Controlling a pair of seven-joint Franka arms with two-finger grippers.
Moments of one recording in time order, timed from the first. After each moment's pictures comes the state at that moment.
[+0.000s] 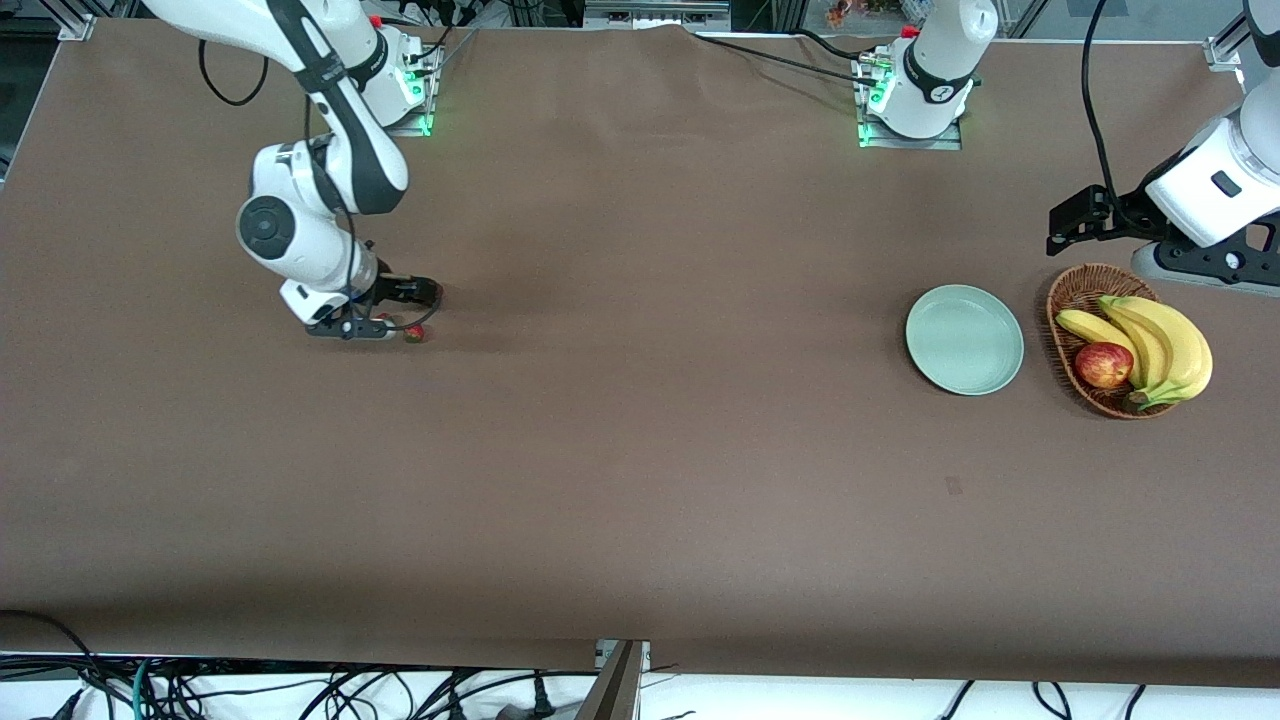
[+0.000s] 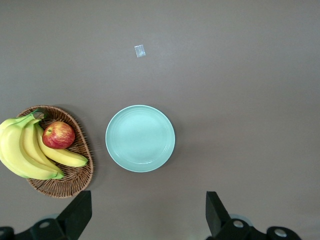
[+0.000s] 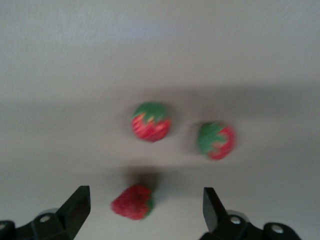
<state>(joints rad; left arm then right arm) -0.06 0.02 0.01 -1.62 -0.01 1.55 0.09 0.19 0.25 0.09 -2.40 0.15 2.51 0.25</state>
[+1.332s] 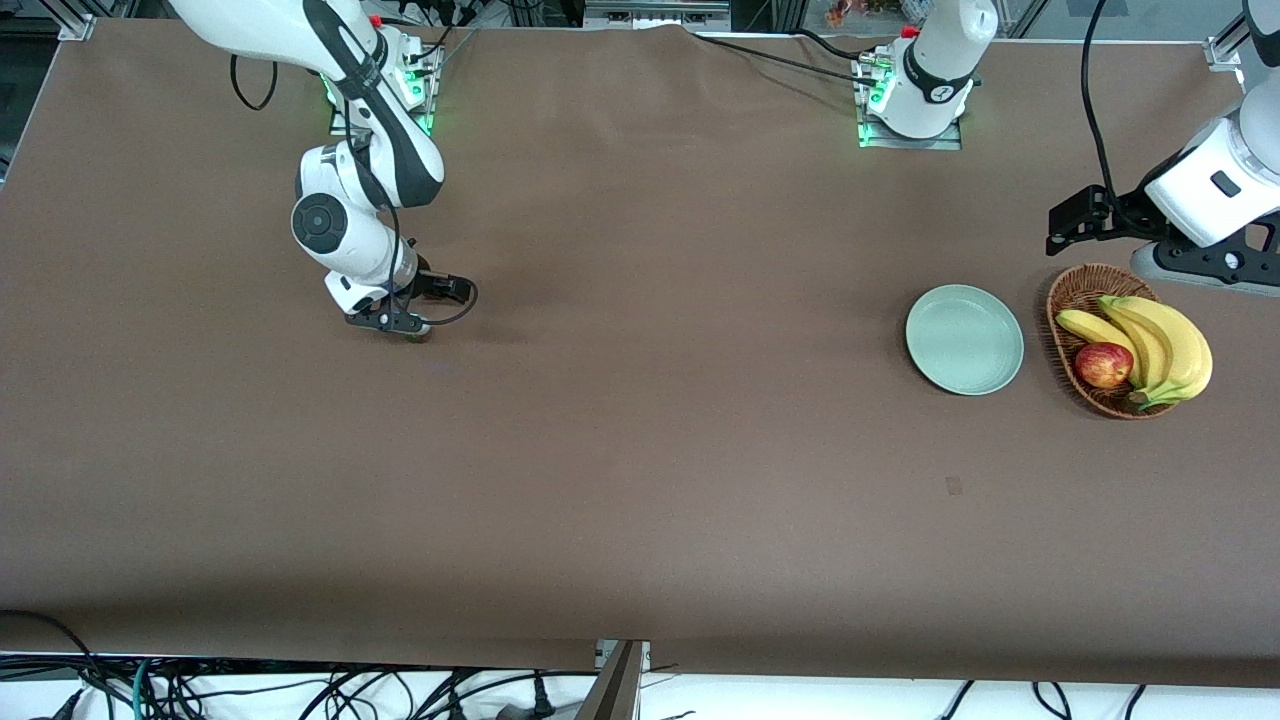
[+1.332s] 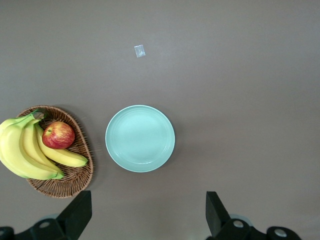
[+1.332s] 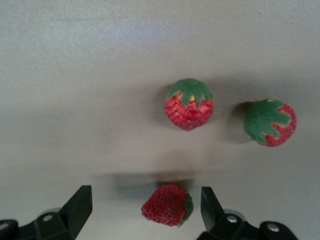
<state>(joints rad) -0.06 0.02 0.01 -1.62 -0.01 1.55 0.09 0.20 0.30 0.14 -2.41 0.15 2.58 0.34</state>
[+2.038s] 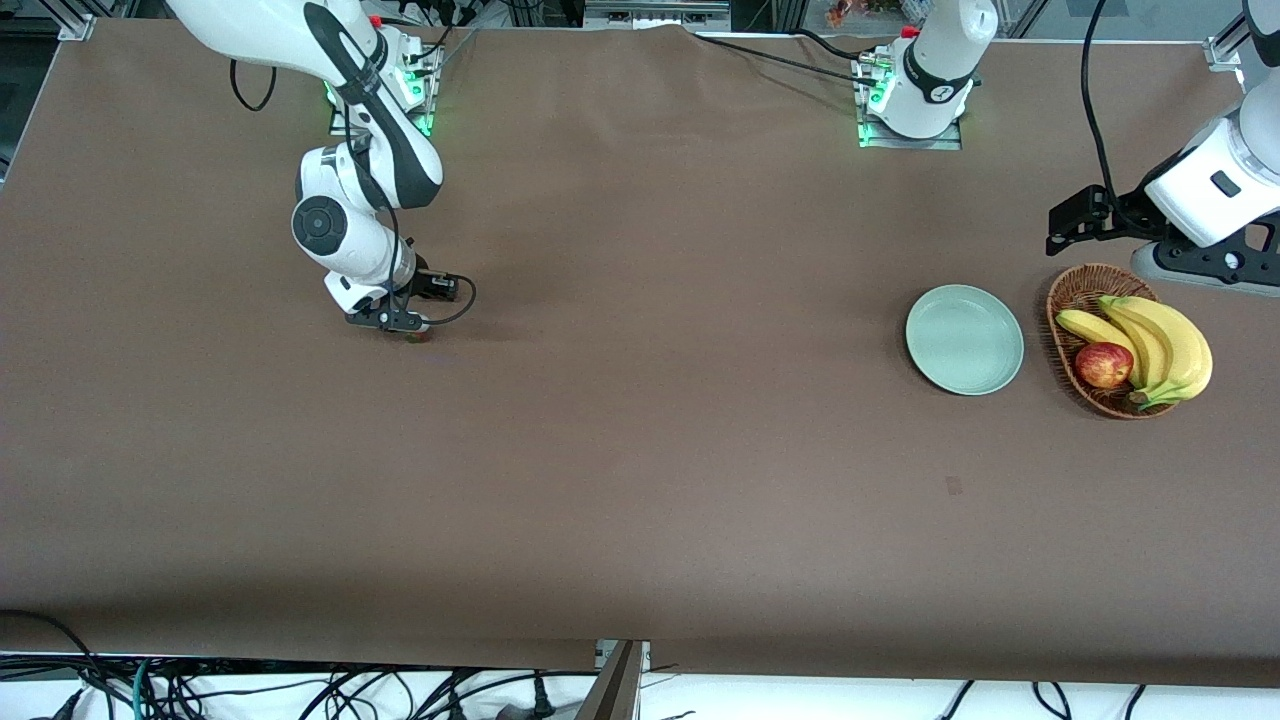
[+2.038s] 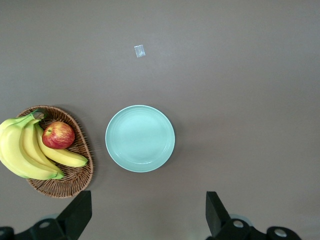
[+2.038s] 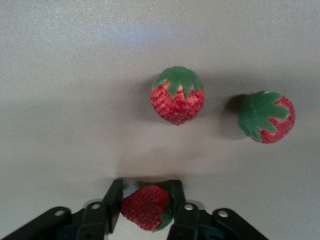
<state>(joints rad) -0.06 0.02 0.01 -1.62 -0.01 1.55 0.09 0.20 0.30 0.13 -2.43 0.15 2.59 0.31</state>
